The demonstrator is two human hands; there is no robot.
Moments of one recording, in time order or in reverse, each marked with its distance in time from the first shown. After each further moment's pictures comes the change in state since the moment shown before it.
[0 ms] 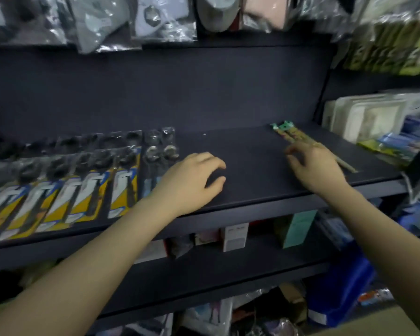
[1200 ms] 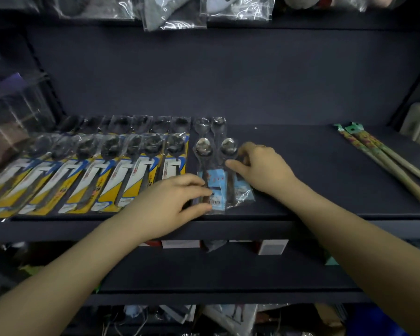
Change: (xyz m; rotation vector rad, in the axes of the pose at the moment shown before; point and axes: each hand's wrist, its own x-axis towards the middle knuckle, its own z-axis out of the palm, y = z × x) left_hand -0.077 -0.079 -0.022 0.058 -0.171 -0.156; right_hand 0.036 -0.160 0.071 0.172 -0.330 -0.145
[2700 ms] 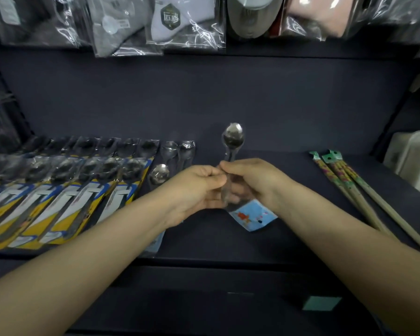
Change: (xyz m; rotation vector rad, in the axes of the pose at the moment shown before) left_hand 0.133 0.087 0.004 -1.399 0.024 -0.366; right_hand 0.026 0.063 -0.055 1.144 -0.395 0.292
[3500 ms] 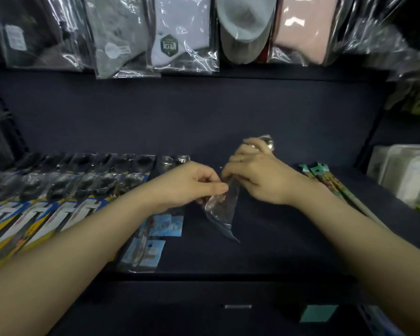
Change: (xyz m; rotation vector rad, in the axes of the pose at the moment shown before) left_hand 0.007 0.027 -0.020 0.721 -0.063 0.245; right_hand -0.001 -0.024 -0.039 -1.572 0.030 -0.894
